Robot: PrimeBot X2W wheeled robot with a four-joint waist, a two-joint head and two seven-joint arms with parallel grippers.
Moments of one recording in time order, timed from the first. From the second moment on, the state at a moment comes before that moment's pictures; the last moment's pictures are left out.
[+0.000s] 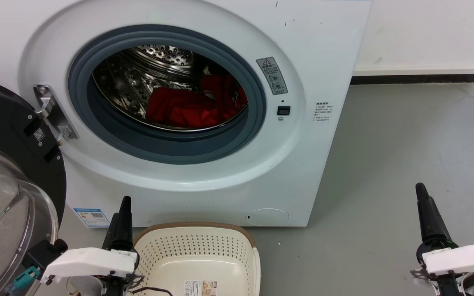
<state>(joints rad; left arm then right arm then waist) -0.05 0.04 0.05 0.16 -1.09 -0.03 -0.02 -0.02 -0.05 -0.11 0.11 1.03 0.13 -0.02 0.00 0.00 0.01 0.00</state>
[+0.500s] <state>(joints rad) -0.04 0.05 0.01 0.13 -0.86 0.01 -0.07 0.00 -0.05 -0.08 0.05 0.74 0.13 -0.07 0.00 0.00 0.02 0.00</state>
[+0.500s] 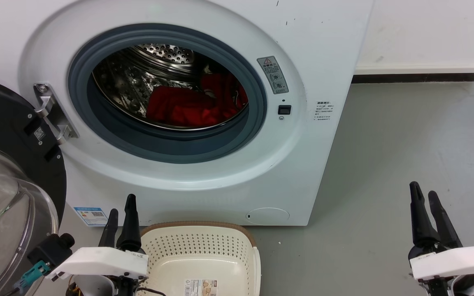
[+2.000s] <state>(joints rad) 0.01 0.05 -0.03 0.03 -0.37 0.01 -0.19 0.07 -0.05 -0.08 -0.09 0.19 0.13 -0.19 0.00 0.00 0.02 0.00</state>
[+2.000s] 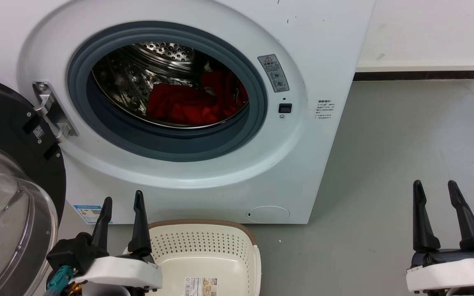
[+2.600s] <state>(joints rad) 0.03 0.05 -0.04 0.03 -0.22 0.01 -0.23 0.09 -0.05 -0.08 -0.12 0.04 0.13 -0.23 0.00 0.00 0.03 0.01</state>
